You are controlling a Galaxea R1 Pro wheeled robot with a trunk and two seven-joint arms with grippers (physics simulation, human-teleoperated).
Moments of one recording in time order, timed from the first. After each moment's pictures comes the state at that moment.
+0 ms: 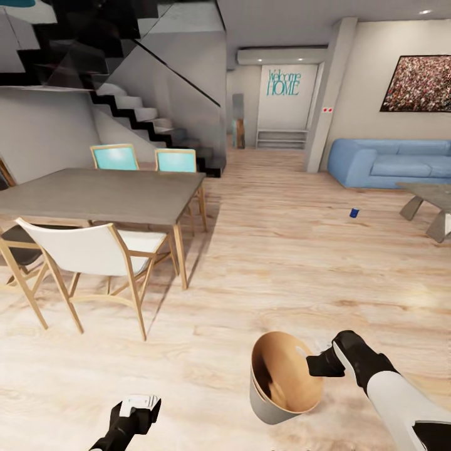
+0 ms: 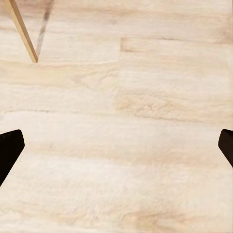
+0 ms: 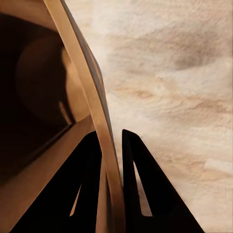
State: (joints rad) left arm -0.13 0.05 0.00 -0.88 0.02 -0.02 -0.09; right arm -0.76 -0.17 0.01 -0.42 0.10 0.83 0.39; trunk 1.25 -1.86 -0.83
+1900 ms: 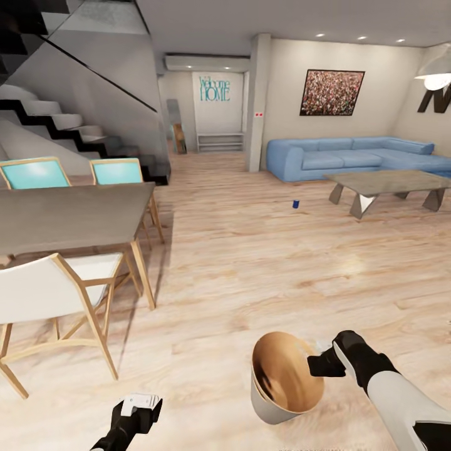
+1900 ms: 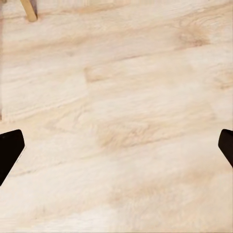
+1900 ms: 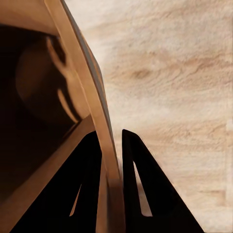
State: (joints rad) left arm -0.13 0.05 -0.01 -0.88 0.02 -0.02 -0.09; right arm -0.76 -0.17 0.01 -0.42 0.10 0.83 0.39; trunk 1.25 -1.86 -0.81
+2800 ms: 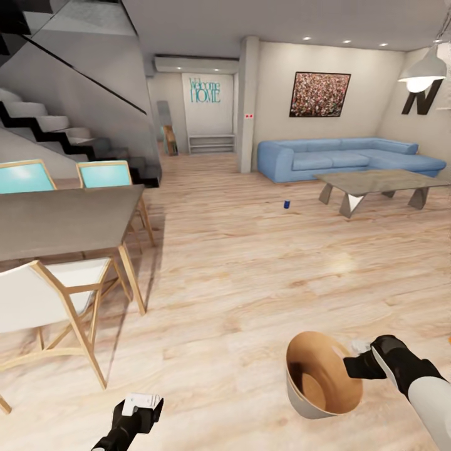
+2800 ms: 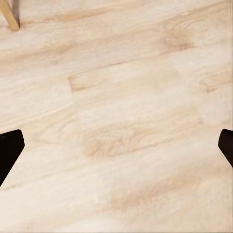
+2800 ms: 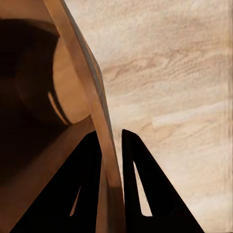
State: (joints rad) left arm -0.13 0.04 -0.01 -0.89 0.01 -0.02 -0.09; right arm -0.75 -0.34 0.01 -0.40 0.10 0.74 0.40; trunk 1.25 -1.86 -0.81
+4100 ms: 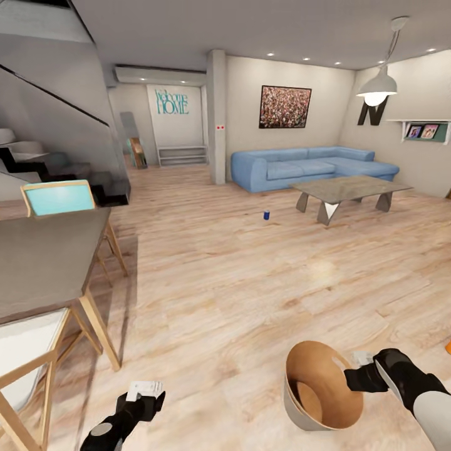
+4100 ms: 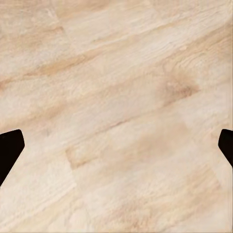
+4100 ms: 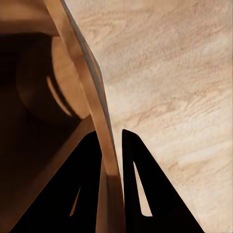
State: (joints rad) left arm -0.19 0.04 -0.01 -0.93 0.02 0.19 -0.09; right arm -0.69 -0.34 0.01 -0.40 0.09 0.69 0.45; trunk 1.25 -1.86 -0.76
